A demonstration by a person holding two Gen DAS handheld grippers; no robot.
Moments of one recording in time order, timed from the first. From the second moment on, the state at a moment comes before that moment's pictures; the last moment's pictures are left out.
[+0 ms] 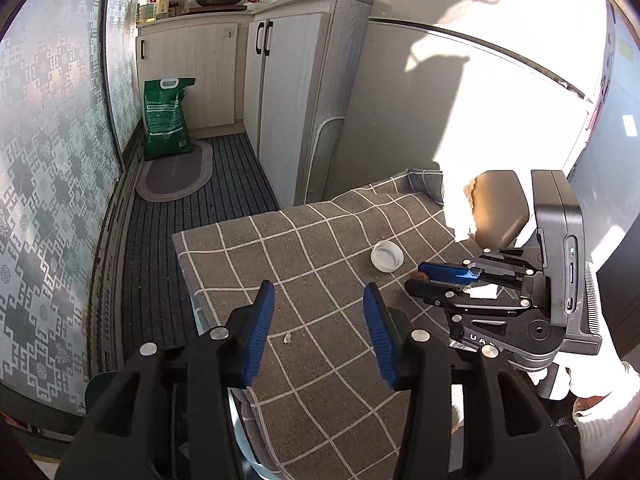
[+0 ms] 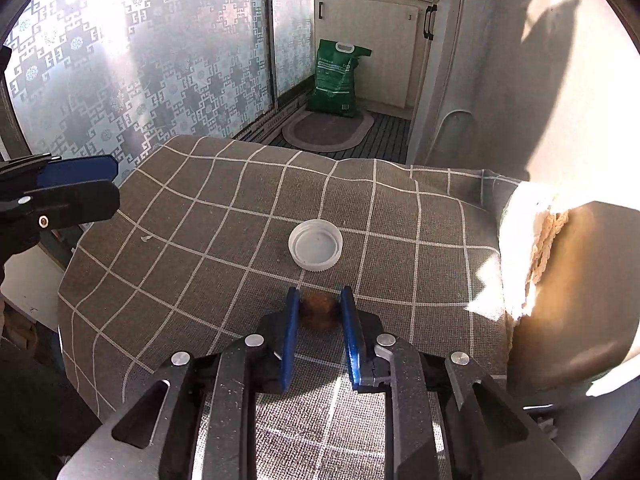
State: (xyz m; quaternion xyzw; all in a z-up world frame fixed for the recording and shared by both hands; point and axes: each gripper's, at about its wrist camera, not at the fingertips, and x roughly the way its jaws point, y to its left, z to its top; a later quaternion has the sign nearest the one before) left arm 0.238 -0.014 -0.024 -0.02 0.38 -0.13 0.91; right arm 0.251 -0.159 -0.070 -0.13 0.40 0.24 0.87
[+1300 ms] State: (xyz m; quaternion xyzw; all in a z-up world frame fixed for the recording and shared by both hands) left arm 0.316 -0.107 -0.076 0.04 0.44 -0.12 0.89; right arm 0.220 -0.243 -0.034 -0.05 0.39 0.25 0.89
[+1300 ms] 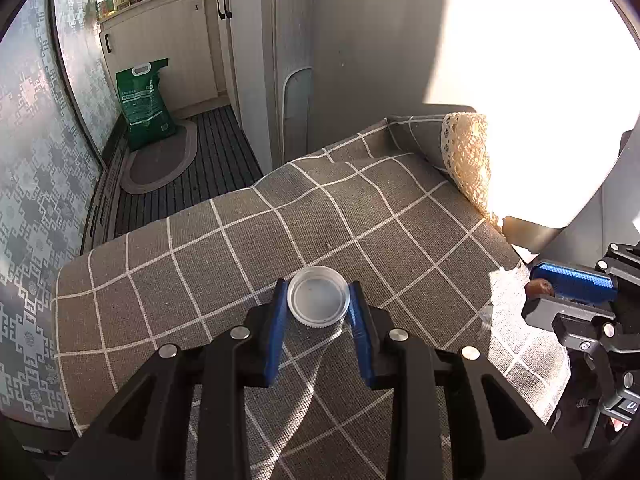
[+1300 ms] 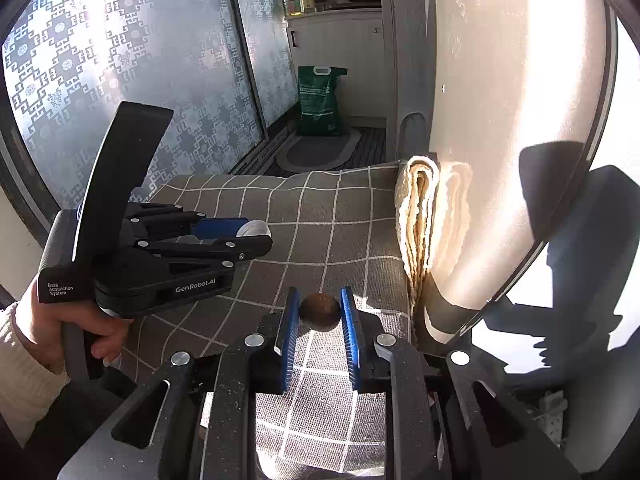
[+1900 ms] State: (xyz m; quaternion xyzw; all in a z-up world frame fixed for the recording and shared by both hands) left arm 0.249 -0.024 -0.034 0.01 0.41 -0.10 0.91; right arm 0.222 -0.159 -0.021 -0.09 0.38 0.29 0.87
